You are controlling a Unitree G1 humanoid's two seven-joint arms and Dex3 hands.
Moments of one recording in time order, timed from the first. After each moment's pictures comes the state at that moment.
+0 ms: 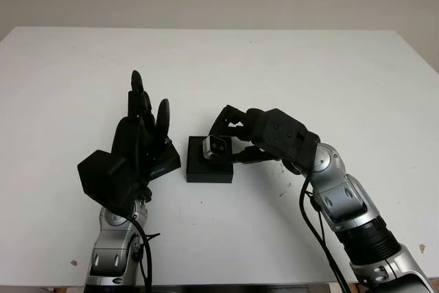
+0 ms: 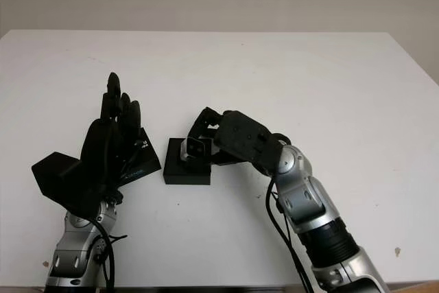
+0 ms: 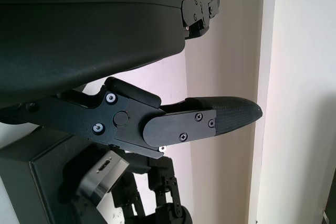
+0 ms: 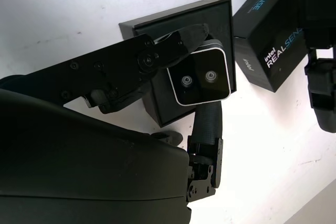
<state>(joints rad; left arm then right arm) -0.10 0.01 0.05 -0.13 -0.05 0.03 0.00 -0.47 -0.30 0.31 -0.02 -0.24 0.47 0.45</state>
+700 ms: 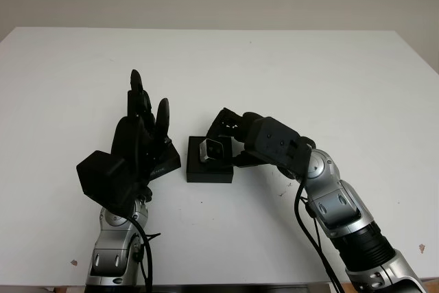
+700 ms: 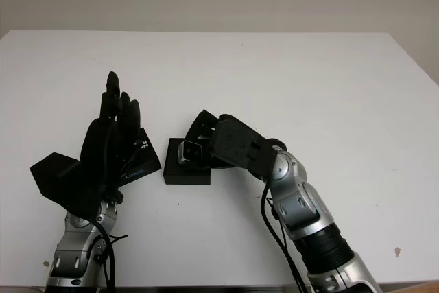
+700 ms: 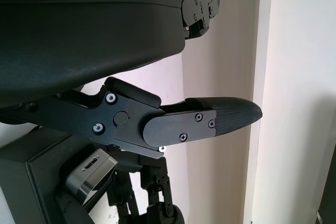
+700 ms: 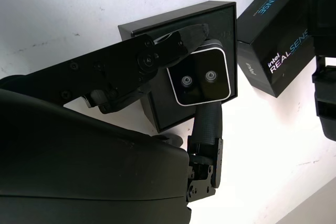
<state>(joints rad) -0.10 0.01 0.05 -0.13 -0.06 0.01 0.00 -0.44 -0.29 0.33 -0.03 -0.30 0.41 0.42</state>
